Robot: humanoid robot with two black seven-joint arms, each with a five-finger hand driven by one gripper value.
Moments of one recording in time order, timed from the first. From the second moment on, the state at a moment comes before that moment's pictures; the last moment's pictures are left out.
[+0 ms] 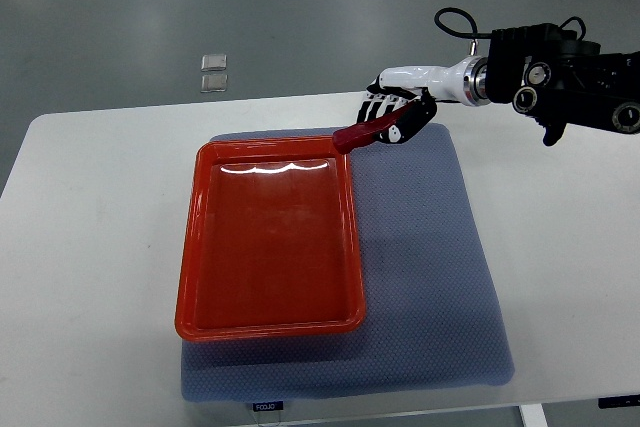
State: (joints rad) left arm -0.05 0.00 0.07 -0.19 0.12 -0.01 0.07; right arm 1.47 -0.43 -0.28 1.11 -0.72 0.14 0.02
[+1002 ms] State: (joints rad) left arm -0.05 0.00 0.07 -0.20 0.12 -0.01 0.07; right arm 1.29 0.00 -0.28 0.88 -0.73 0.07 0.03
